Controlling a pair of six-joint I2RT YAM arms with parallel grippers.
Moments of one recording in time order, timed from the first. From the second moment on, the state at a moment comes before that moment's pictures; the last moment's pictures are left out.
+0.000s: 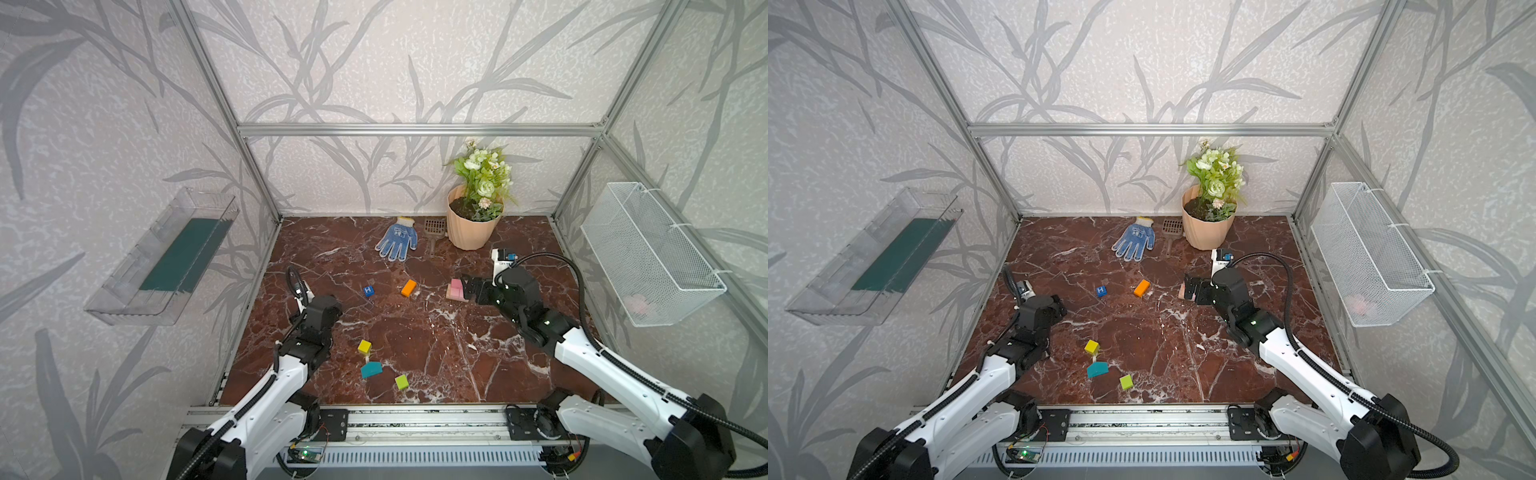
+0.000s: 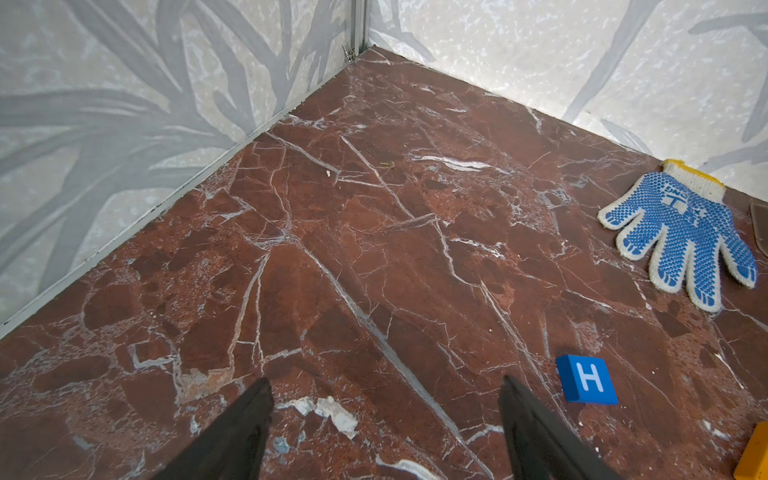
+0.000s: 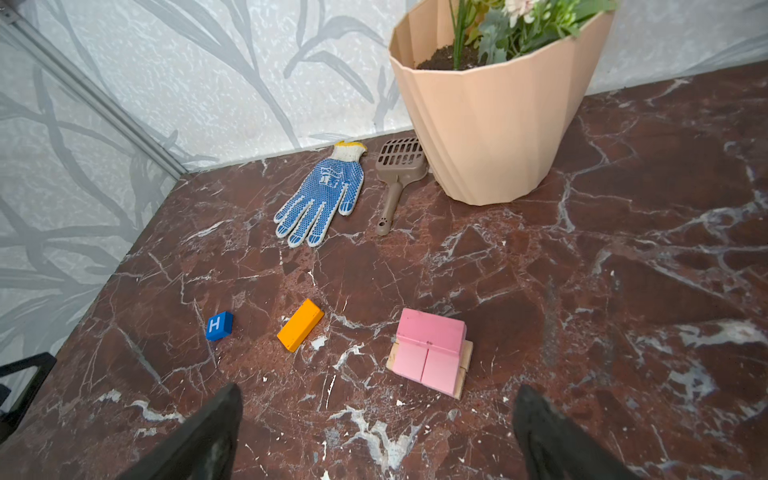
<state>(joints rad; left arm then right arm) -0.28 0.90 0.36 -0.08 -0.60 -0.55 0.56 1.04 0.70 -0.09 0.15 0.43</state>
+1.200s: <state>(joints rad) -0.28 1.02 0.42 -0.09 -0.62 -0.55 0.68 2.33 1.89 -0.78 -0.10 0.07</state>
